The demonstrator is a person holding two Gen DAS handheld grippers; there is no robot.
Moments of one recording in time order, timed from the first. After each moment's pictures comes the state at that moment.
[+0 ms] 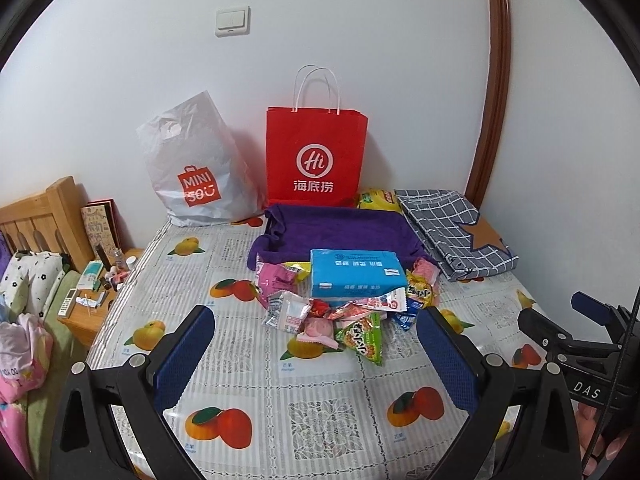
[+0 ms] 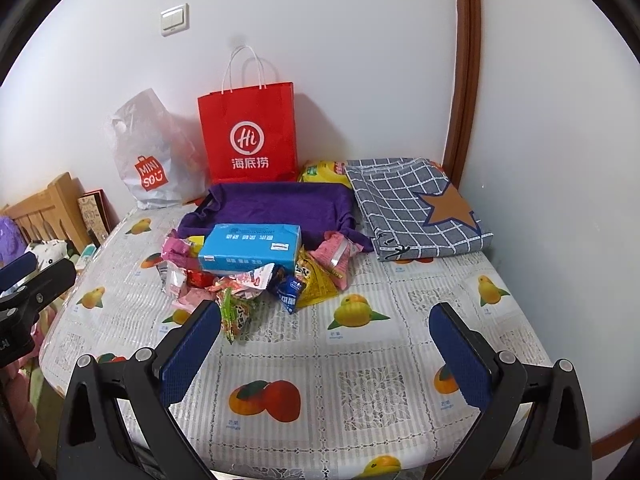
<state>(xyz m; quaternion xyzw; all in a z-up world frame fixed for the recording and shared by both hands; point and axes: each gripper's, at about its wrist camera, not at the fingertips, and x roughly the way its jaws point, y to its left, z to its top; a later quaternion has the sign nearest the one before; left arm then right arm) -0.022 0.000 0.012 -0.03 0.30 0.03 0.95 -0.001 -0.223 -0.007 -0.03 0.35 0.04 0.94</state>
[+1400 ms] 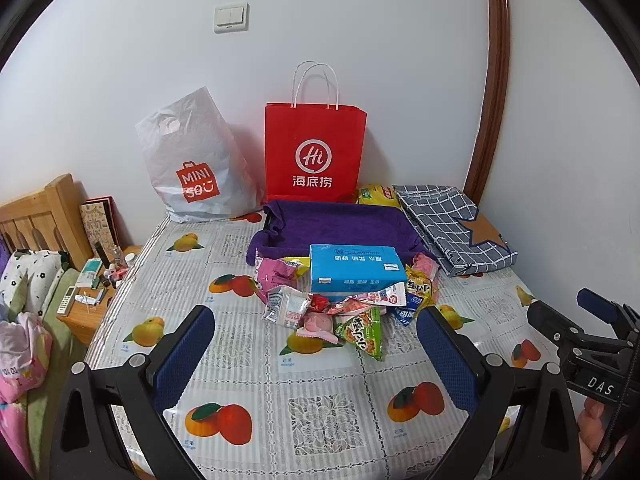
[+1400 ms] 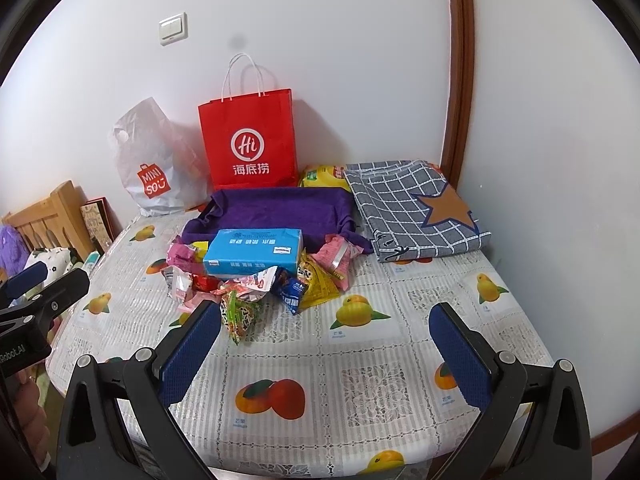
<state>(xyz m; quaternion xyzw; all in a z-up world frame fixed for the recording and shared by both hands) -0.025 0.002 0.007 -0.03 0.31 0.03 0.95 -0.010 -0.226 -0.002 -0.02 0.34 0.04 0.94</state>
